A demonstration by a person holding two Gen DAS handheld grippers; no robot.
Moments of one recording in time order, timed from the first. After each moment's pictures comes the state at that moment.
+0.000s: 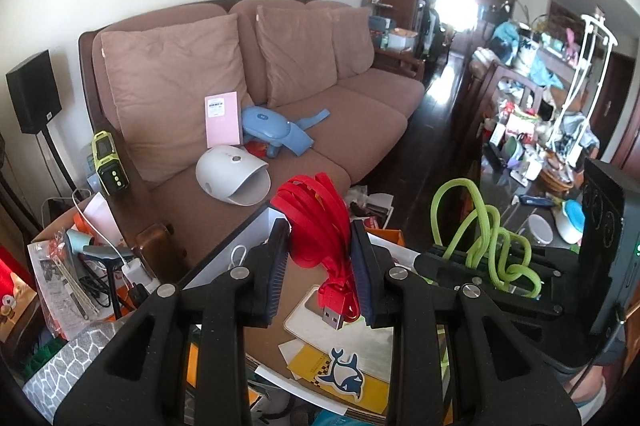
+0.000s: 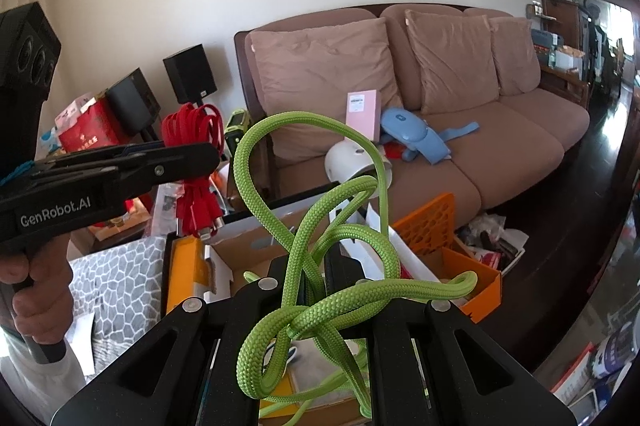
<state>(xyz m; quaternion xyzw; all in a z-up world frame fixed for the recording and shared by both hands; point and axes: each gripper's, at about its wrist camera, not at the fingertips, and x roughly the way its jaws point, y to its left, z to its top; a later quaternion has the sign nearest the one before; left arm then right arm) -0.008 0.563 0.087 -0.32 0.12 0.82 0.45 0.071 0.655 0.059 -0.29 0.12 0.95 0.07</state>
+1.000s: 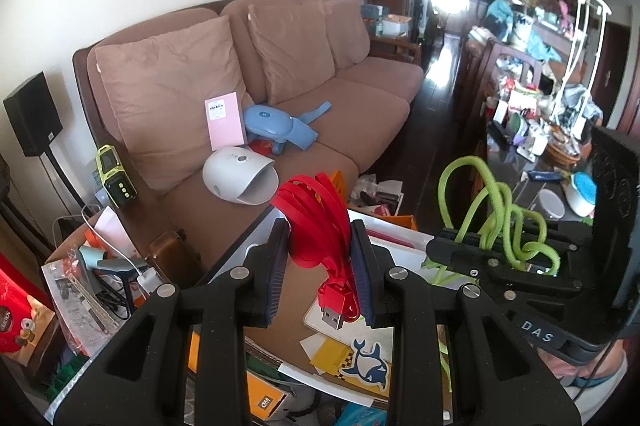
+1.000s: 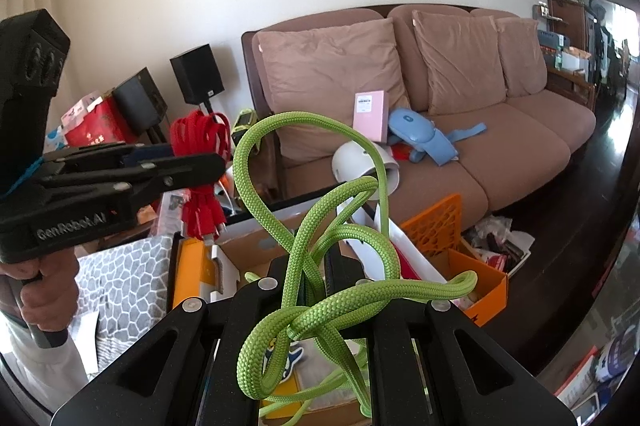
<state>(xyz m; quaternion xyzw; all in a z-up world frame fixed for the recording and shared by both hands) -0.006 0.564 0.083 -0.31 0.17 0.82 0.46 0.070 0.650 0.058 -0.28 0.12 0.95 0.06</state>
